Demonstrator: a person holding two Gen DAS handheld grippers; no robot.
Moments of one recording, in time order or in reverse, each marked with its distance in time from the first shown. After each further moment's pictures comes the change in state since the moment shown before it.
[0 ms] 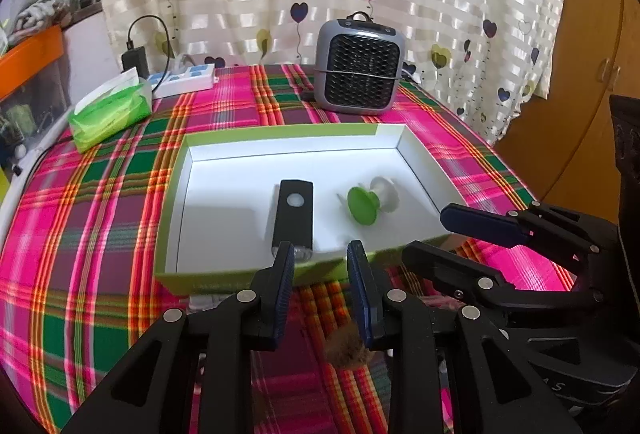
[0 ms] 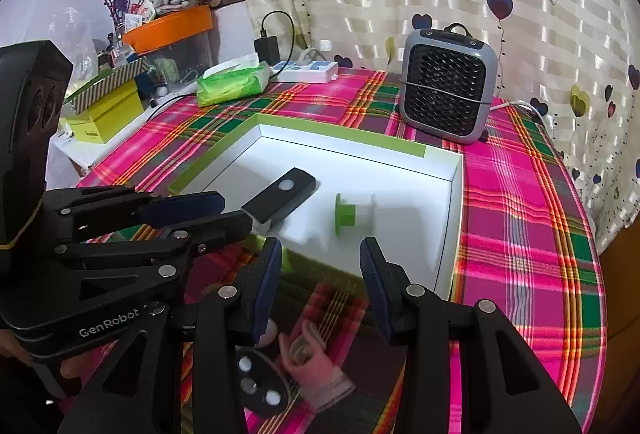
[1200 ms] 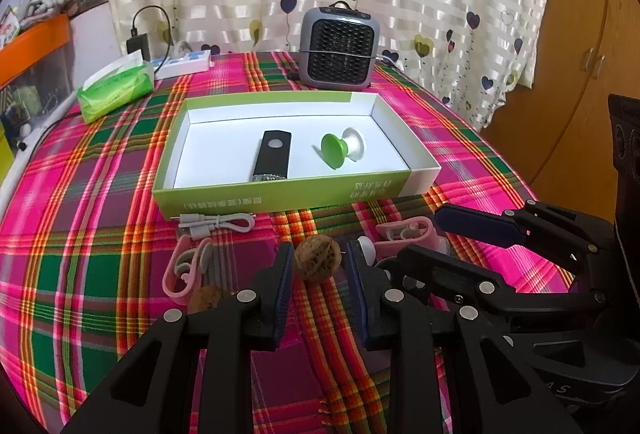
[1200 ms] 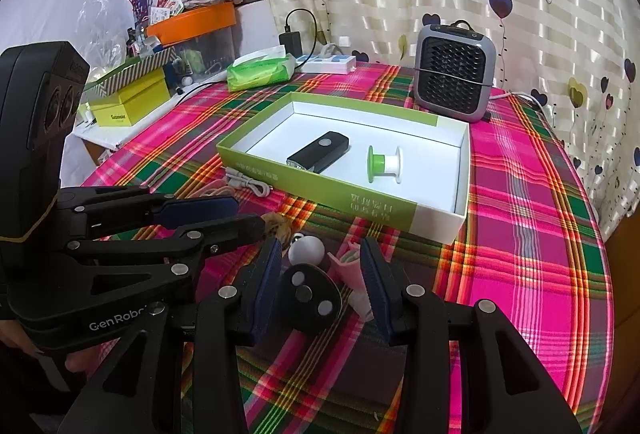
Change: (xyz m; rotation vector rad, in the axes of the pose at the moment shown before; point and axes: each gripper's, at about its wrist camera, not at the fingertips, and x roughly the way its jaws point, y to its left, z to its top) left arm -0.031 -0.015 -0.044 0.002 0.011 -0.027; right arm -0.035 0.023 -0.042 -0.012 -0.009 0.032
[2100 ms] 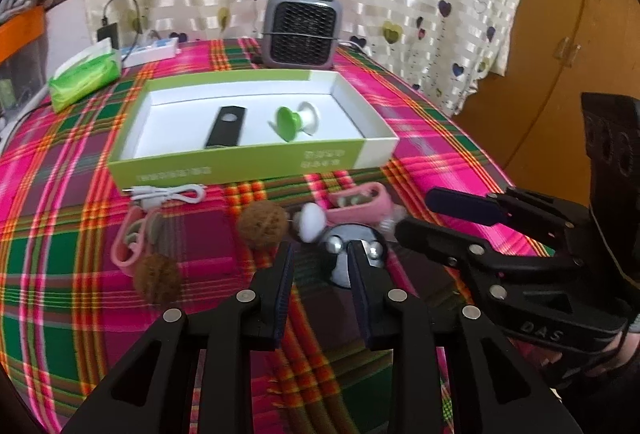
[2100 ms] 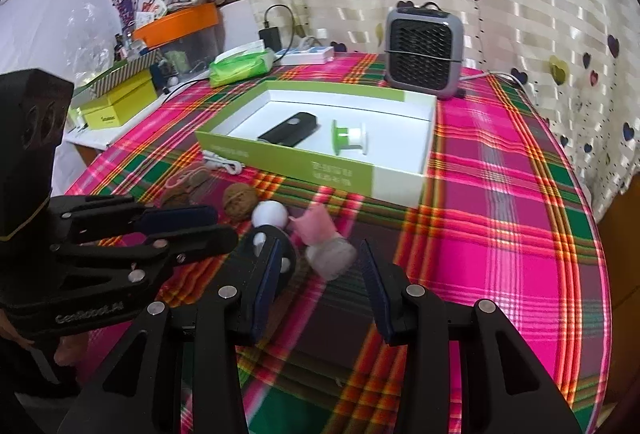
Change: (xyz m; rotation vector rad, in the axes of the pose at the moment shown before) left arm 0.003 -0.021 -0.019 0.025 0.035 -0.115; right arm -0.011 -0.028 -0.024 0.056 0.011 -0.024
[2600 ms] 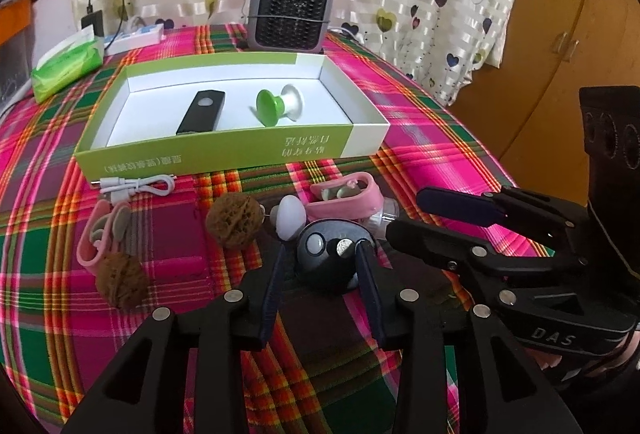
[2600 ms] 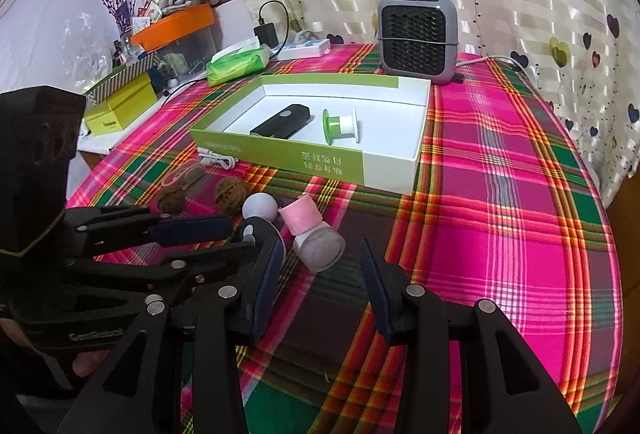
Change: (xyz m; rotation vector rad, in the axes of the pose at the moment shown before) left arm 0.020 -0.006 0.002 -0.011 0.043 -0.026; right arm 0.004 -0.012 -0.003 0.035 0.022 0.048
